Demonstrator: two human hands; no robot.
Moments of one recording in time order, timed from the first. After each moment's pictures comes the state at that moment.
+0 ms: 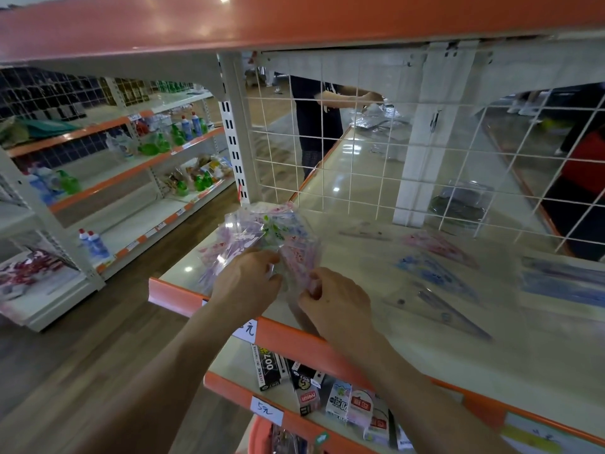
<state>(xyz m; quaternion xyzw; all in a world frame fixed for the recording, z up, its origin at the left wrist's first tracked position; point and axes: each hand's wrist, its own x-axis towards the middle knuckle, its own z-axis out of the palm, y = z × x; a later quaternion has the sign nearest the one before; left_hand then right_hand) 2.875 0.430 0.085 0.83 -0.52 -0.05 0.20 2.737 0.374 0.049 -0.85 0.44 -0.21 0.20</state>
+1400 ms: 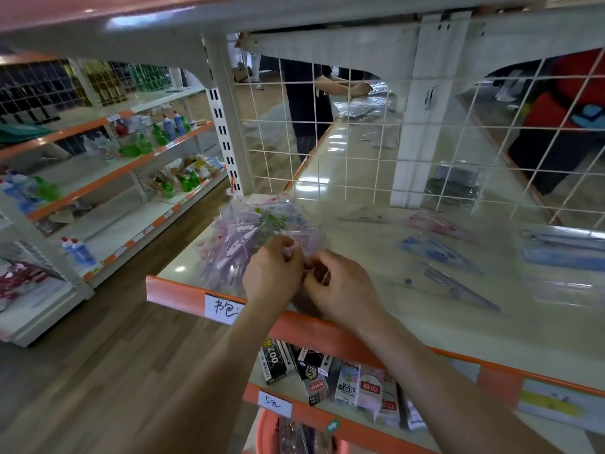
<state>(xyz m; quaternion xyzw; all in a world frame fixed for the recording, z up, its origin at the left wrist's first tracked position) 2.850 0.409 0.059 0.83 -0.40 -0.09 0.37 2.737 0.380 0.051 -0.84 0.39 -0.27 0.27</state>
